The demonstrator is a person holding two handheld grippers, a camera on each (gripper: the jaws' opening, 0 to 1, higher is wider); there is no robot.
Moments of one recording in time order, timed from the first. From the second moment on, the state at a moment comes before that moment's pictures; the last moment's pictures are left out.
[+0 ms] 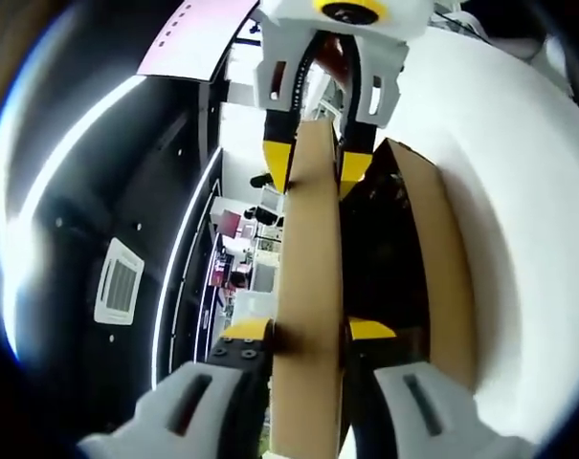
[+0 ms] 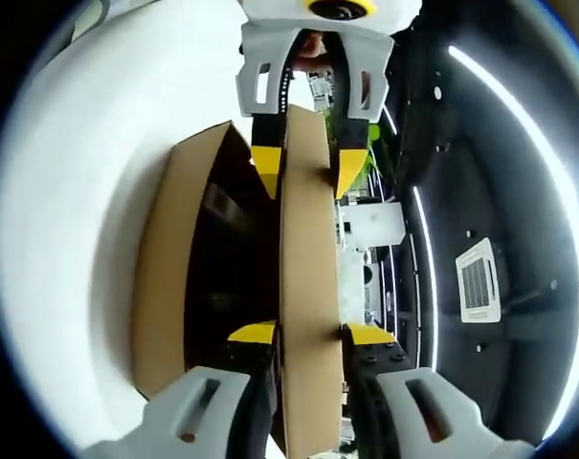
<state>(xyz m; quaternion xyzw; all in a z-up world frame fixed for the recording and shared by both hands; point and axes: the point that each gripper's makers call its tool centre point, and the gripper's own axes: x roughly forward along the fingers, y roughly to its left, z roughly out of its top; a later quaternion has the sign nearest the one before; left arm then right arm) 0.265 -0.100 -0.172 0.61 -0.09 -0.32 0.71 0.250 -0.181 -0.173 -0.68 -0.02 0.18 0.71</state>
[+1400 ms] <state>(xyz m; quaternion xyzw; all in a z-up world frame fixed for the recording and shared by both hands) 0.292 -0.105 -0.144 0.61 -0.08 -0.34 0.71 0.277 -0.181 -0.141 -0.69 -0.05 0.15 0.70</state>
